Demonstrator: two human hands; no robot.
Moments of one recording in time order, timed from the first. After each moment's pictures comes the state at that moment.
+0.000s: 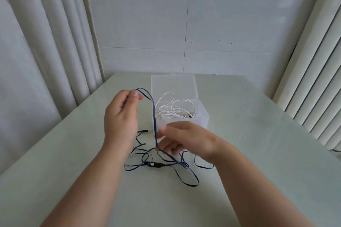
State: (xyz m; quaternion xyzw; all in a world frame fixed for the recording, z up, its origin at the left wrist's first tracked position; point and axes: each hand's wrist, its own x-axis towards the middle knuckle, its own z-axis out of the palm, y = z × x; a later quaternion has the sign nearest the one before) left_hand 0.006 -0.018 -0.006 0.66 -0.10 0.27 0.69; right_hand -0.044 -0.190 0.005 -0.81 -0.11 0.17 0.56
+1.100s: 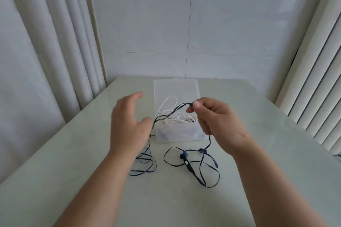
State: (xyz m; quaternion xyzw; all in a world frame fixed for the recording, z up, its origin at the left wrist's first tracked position) left_hand -0.006 -0.016 -0.001 0.82 -0.10 0.29 0.48; right_hand -0.039 -0.225 0.026 -0.74 -0.12 -0.12 0.65
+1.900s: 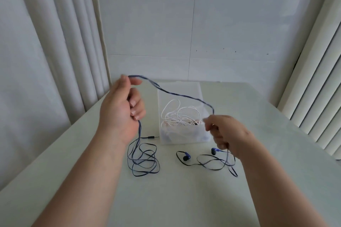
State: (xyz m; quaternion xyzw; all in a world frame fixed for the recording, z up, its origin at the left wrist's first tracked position) left_hand -0.004 -0.007 0.053 0.46 -0.14 0.07 0.87; right_hand -0.030 -0.245 0.018 -0.75 0.12 0.03 0.65
